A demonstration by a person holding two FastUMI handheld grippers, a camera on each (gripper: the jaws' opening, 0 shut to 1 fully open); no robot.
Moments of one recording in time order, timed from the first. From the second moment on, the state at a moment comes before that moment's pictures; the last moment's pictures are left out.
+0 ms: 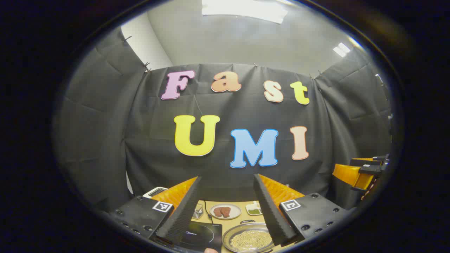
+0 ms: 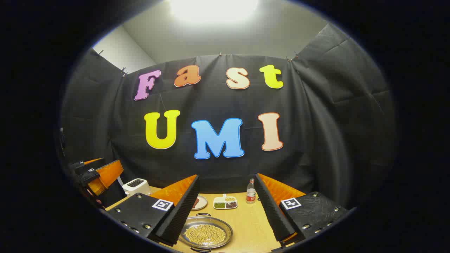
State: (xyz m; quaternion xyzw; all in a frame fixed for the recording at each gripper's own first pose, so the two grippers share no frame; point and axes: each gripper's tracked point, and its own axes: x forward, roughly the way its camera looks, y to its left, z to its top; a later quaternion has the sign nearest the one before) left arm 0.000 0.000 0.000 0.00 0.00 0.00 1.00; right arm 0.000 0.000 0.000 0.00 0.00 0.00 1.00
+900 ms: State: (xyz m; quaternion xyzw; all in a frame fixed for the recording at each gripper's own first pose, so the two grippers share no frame) left arm 0.009 0.007 0.001 0.01 0.00 0.00 1.00; right arm 0.004 0.003 -0.002 0.00 0.00 0.01 1.00
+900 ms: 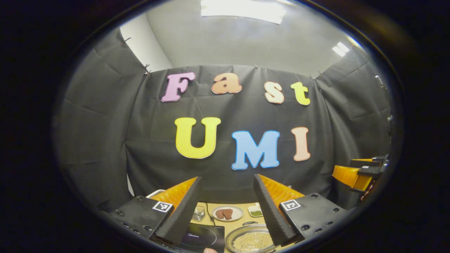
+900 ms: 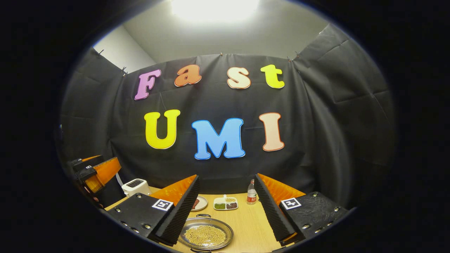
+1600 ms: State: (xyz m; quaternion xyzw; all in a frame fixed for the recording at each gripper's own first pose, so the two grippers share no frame) left arm 0.011 0.020 -0.026 0.01 0.03 0.01 1.00; right arm 0.014 0.019 -0.051 -0.01 0.09 0.03 1.00
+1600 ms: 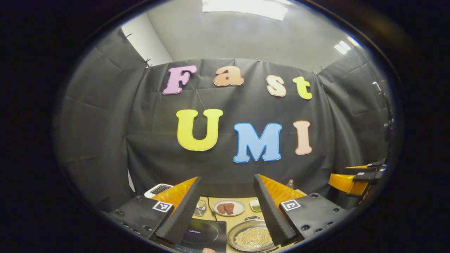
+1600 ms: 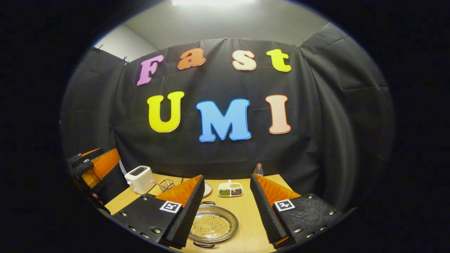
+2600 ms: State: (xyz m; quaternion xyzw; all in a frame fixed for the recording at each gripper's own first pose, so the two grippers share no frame) left arm 0.003 0.084 -0.072 0.00 0.07 0.04 1.00; right arm -0.003 0.105 -0.228 0.03 0.39 0.13 0.91
